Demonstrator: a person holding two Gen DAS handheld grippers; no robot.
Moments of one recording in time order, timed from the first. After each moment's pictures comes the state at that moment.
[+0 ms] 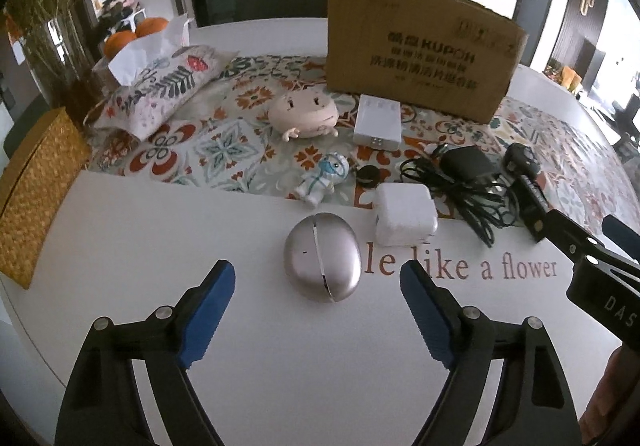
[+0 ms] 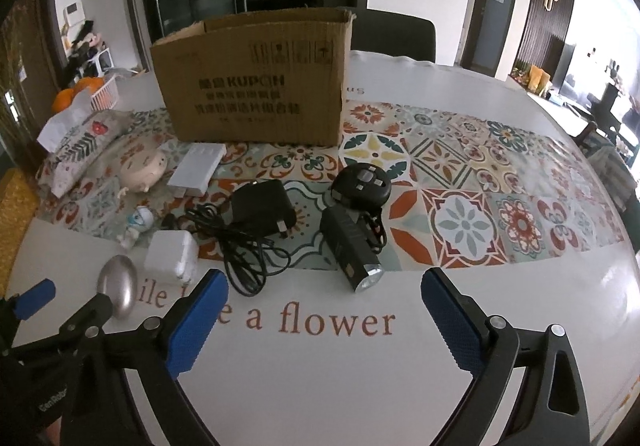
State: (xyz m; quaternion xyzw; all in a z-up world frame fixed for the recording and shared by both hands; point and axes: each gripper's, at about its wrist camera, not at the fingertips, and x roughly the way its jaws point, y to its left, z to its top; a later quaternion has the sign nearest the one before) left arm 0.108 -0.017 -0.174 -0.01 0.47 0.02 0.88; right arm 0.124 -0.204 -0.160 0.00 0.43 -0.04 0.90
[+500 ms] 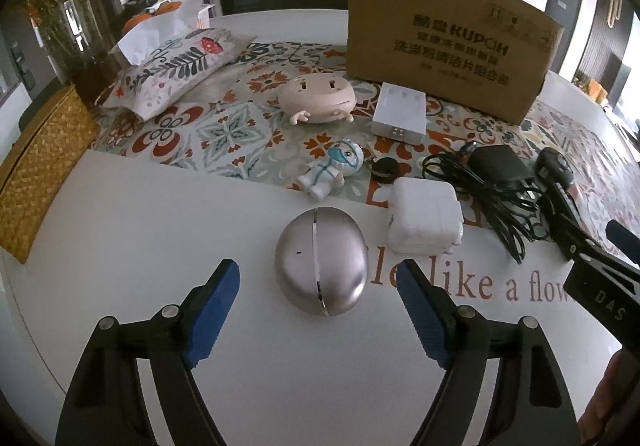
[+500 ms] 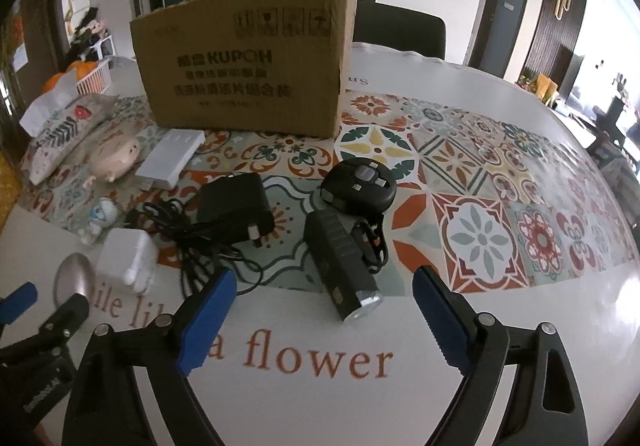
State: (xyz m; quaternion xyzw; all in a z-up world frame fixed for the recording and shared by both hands) left arm 0.120 -0.026 -0.199 -0.02 0.47 0.07 0.88; right arm 0.156 -0.216 -0.195 -0.02 0.43 -0.03 0.90
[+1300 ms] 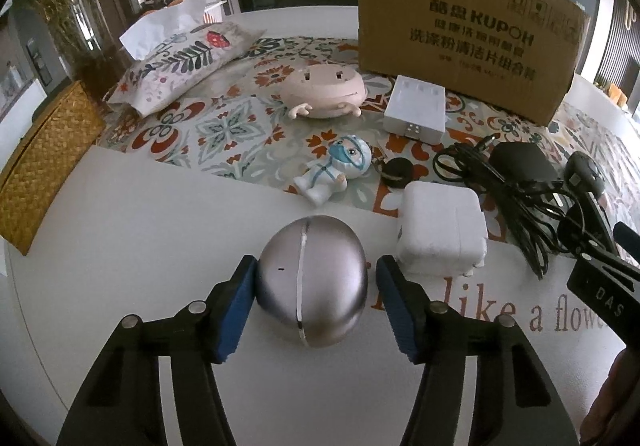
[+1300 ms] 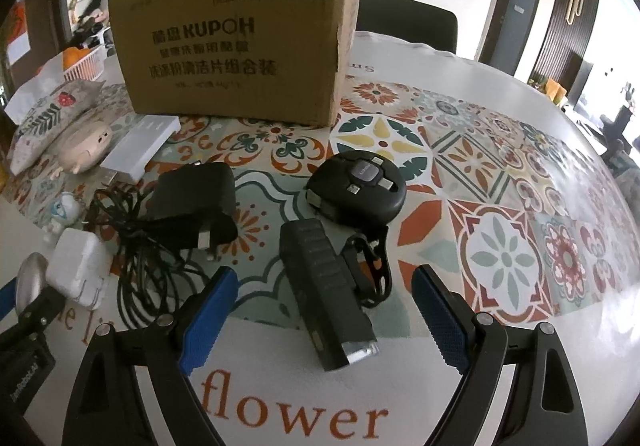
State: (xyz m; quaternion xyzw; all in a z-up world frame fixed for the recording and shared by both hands) left arm 0.137 -0.034 -0.218 -0.01 0.47 0.11 0.88; right arm 0.188 -0.227 -0.226 -0.03 0.44 -0.02 0.90
